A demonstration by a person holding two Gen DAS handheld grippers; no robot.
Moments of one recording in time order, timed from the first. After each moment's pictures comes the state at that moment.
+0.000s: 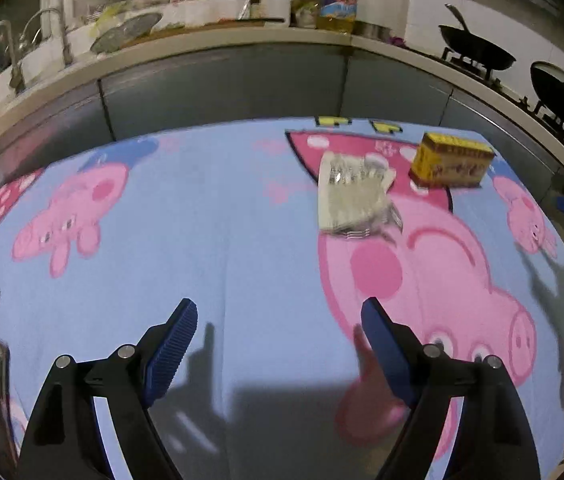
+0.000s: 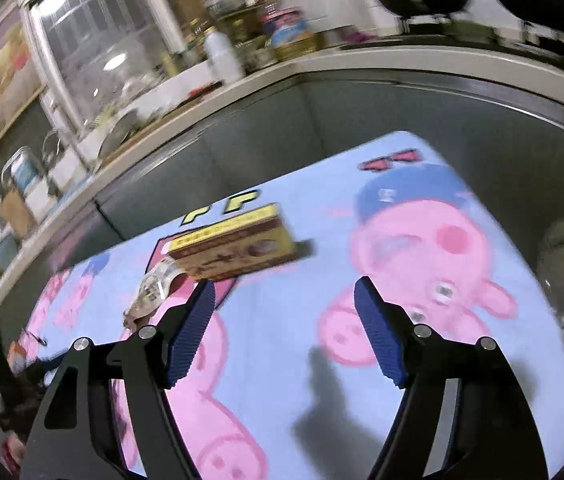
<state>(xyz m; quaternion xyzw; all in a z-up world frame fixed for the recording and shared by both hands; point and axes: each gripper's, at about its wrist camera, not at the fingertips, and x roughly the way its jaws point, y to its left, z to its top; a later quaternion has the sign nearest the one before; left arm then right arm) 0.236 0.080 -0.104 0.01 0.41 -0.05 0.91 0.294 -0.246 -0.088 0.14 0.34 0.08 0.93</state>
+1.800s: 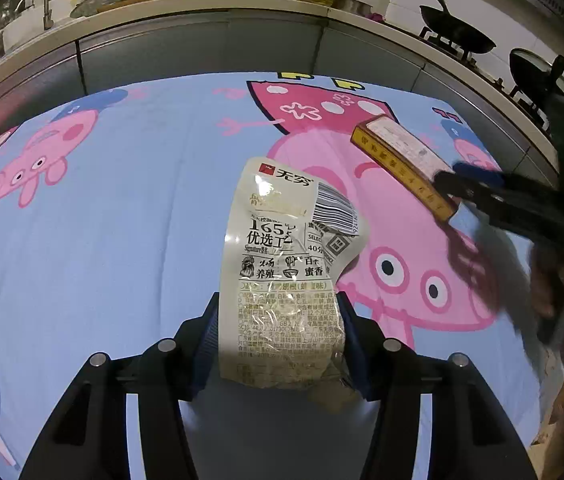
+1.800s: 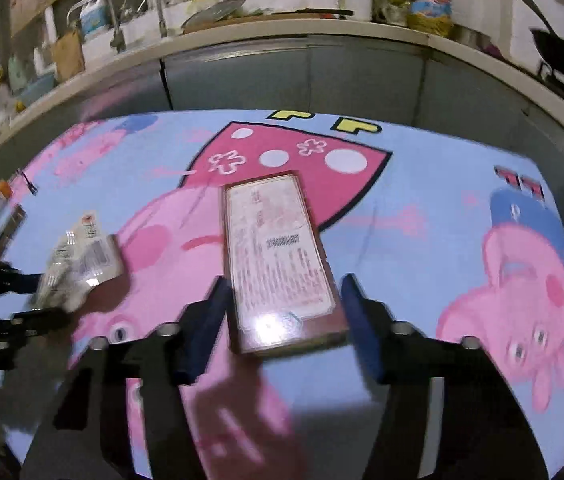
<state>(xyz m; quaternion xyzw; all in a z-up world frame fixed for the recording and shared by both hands) 0.193 0.068 -0.125 -0.03 0.47 -0.10 0.88 0.290 -0.153 -0.127 -0.06 0.41 0.20 0.89</state>
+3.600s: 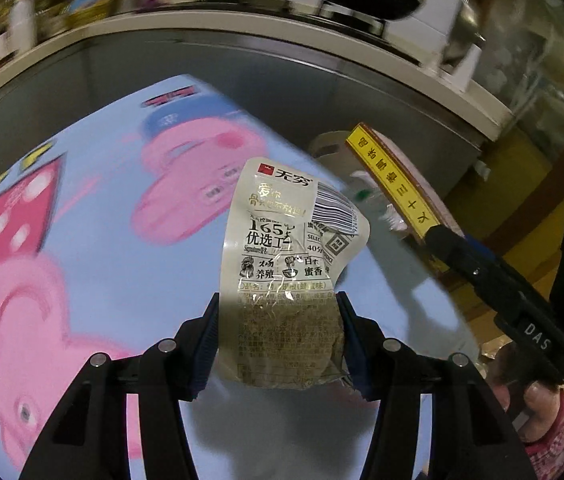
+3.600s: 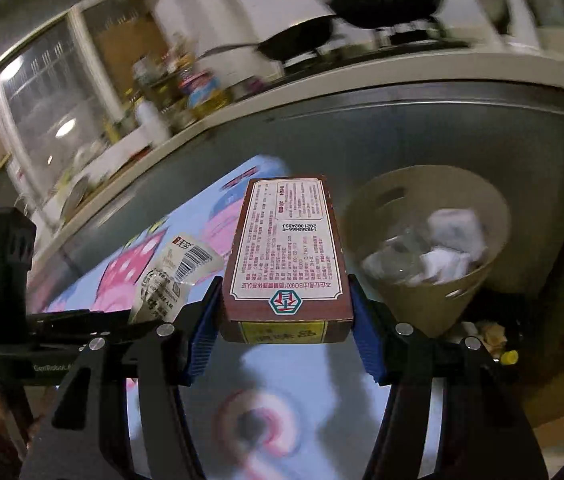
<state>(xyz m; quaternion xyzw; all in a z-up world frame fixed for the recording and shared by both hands) 0.206 -0.230 -0.077 0.09 0.46 -0.36 0.81 0.107 -0.409 -0.106 0.23 0.26 -0.05 0.94</state>
